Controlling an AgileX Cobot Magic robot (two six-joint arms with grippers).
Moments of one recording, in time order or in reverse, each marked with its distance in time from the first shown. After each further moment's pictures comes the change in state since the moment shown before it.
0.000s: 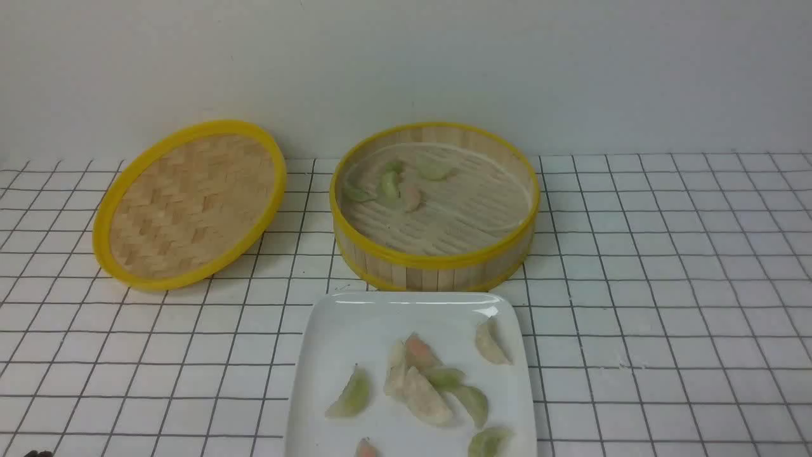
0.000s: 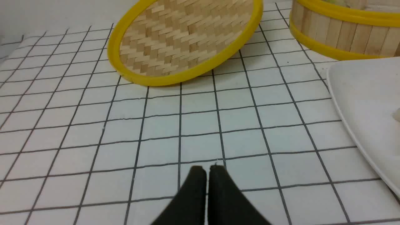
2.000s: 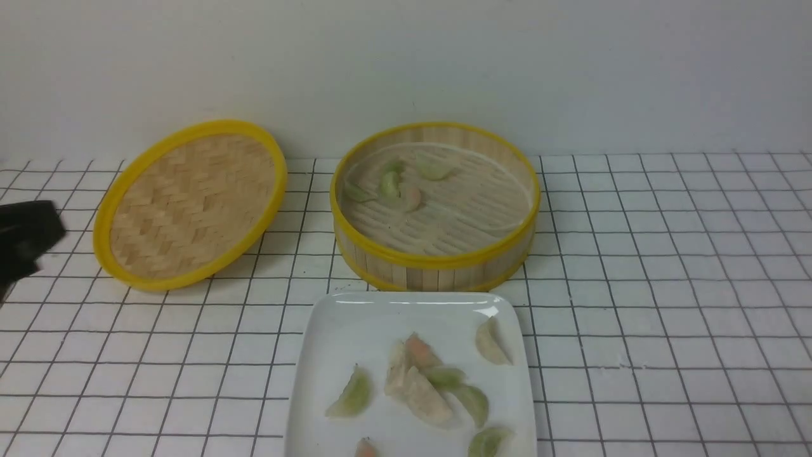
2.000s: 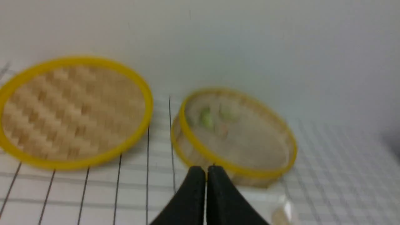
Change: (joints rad) right arm 0.000 0.000 0.000 0.000 0.000 0.000; left arm 0.000 0.741 -0.847 -0.393 0.321 -0.025
